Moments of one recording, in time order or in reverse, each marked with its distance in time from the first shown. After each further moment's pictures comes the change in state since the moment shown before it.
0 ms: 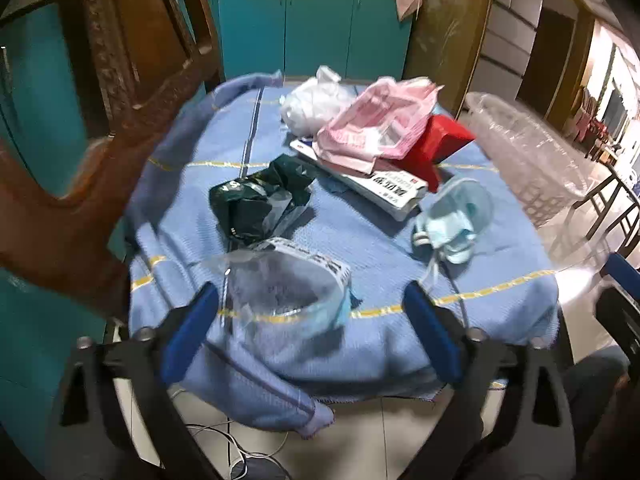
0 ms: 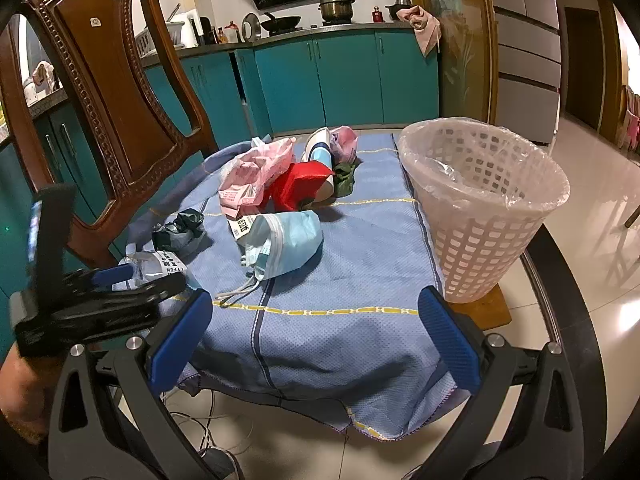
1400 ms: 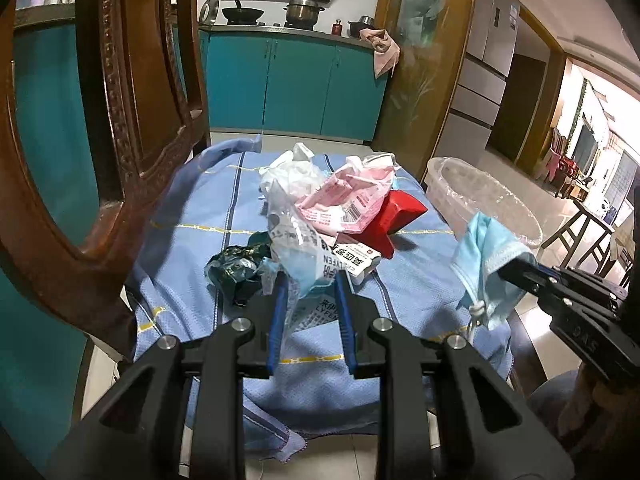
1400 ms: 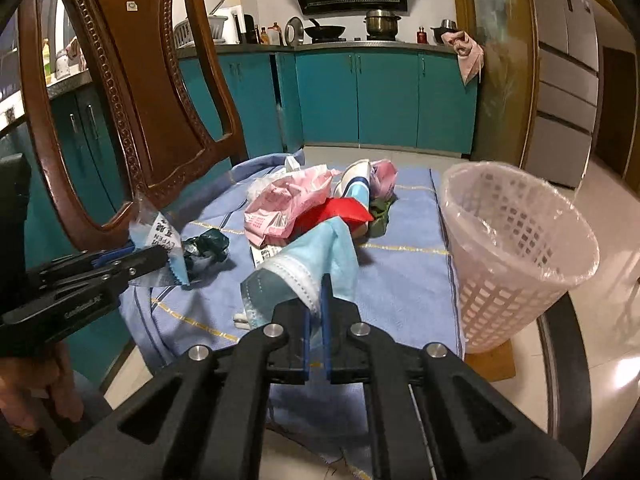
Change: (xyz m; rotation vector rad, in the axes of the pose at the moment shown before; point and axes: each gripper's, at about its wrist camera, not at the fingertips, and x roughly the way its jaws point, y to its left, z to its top) left arm -0.051 0.002 0.007 -0.019 -0.226 -0.122; right arm 0.013 0.003 0.031 -0.141 -0.038 0.083
